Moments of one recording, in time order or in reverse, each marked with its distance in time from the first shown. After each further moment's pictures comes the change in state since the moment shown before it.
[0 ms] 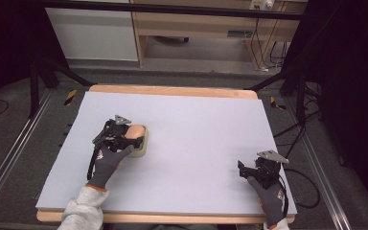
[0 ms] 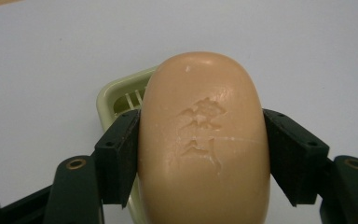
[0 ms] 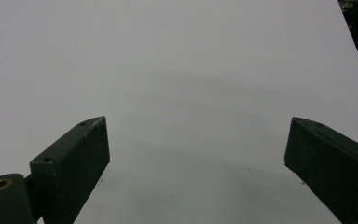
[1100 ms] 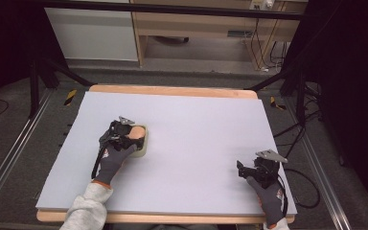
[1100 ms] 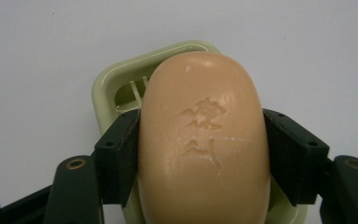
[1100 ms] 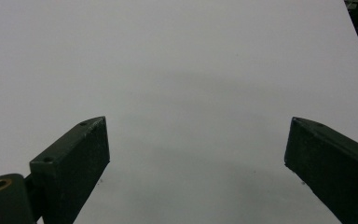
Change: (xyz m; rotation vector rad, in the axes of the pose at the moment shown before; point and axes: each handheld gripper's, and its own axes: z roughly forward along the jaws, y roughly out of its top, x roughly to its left) left arm 0.006 -0.008 0.033 0.054 0.033 -0.010; right arm 0.002 0.001 0.001 0.006 0.009 -0.006
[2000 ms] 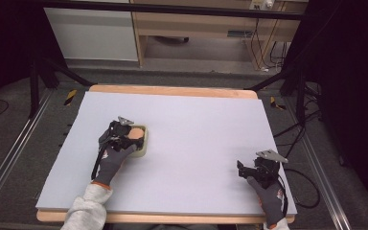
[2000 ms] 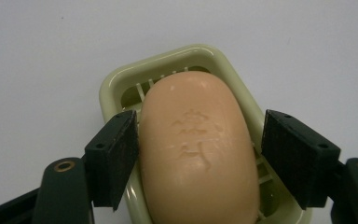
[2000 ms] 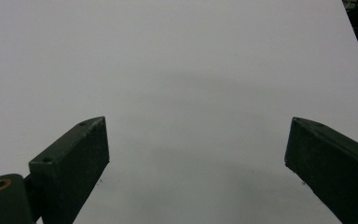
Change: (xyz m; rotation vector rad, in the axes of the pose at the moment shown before) left arm 0.002 -0.001 -0.006 -0.036 0.008 -0.012; right arm 0.000 0.000 0.000 -0.001 -0.004 0.000
